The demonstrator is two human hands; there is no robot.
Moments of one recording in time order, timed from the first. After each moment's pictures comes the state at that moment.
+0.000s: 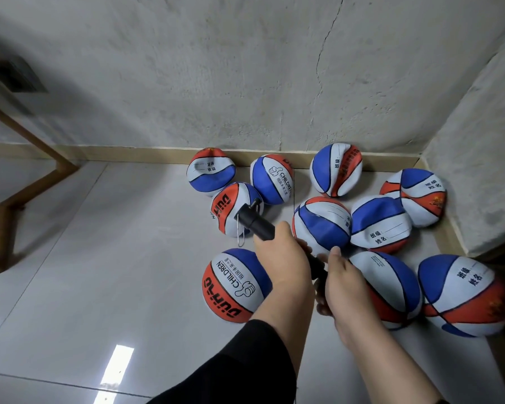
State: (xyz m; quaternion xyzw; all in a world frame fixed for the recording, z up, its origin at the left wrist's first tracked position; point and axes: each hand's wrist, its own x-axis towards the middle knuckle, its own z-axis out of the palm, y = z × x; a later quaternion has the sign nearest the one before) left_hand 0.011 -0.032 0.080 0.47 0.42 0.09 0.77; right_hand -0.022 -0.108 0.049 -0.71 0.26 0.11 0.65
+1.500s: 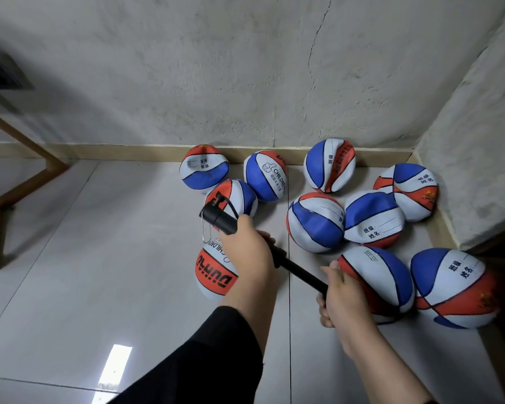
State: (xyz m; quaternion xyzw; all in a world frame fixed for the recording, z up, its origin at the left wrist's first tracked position) left_hand 0.023 0.009 0.067 0.49 0.45 0.11 0.74; right_hand -0.037 -0.125 0.030 -0.68 0.32 0.14 0.65
